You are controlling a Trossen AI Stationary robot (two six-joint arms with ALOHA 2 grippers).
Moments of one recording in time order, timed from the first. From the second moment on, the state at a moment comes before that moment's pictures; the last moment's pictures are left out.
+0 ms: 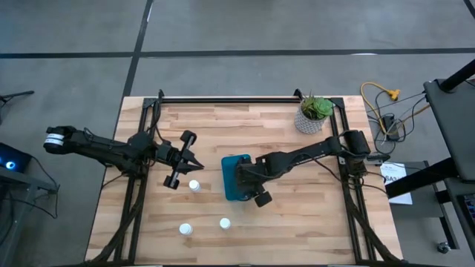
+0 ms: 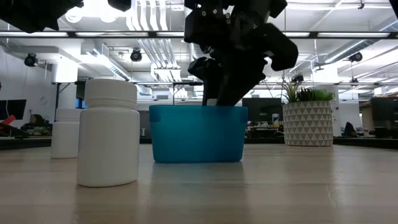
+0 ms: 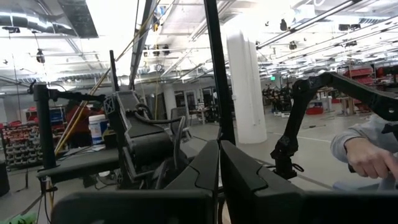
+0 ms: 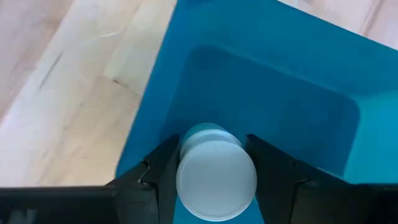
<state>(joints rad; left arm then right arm) -0.06 0.90 0.41 0.87 0.31 0.04 0.16 1.97 1.45 -0.64 -0.06 -0.30</state>
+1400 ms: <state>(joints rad) -0.06 0.90 0.41 0.87 0.31 0.04 0.15 1.99 1.52 -0.67 -0.08 -0.32</state>
